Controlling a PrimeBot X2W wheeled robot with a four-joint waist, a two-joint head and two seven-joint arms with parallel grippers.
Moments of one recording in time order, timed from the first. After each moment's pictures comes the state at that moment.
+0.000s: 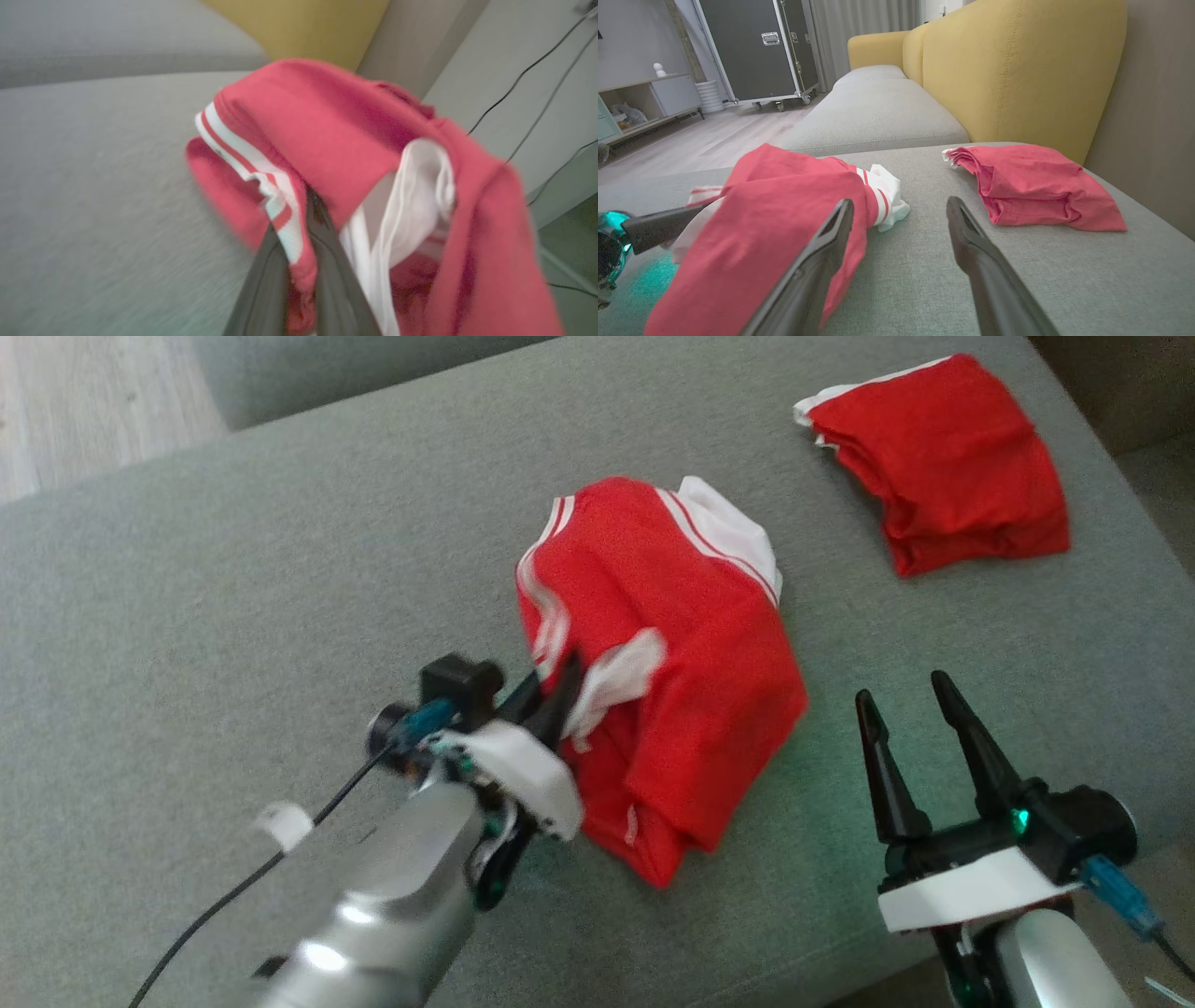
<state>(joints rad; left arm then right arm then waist) -0.65 0.05 -0.84 0.82 -0.72 -0.10 -0.18 -0.03 -0.13 0.18 0.13 0.18 0.12 -0.26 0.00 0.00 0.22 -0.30</state>
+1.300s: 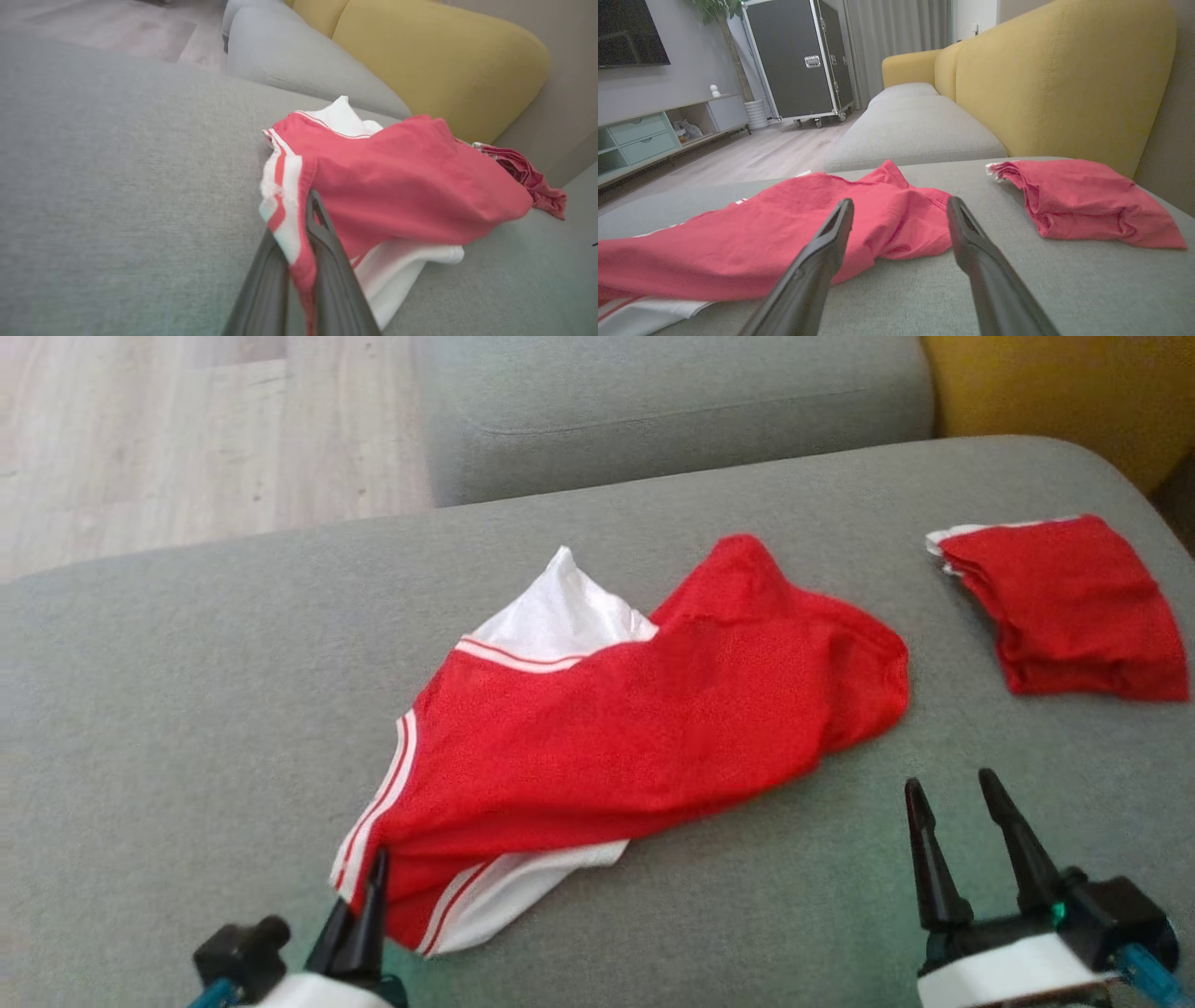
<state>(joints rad) -0.03 0.28 -0.49 0.37 -0.72 -0.04 -0.25 0.13 -0.11 0.09 0.12 0.17 0.12 -0.26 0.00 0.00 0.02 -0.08</state>
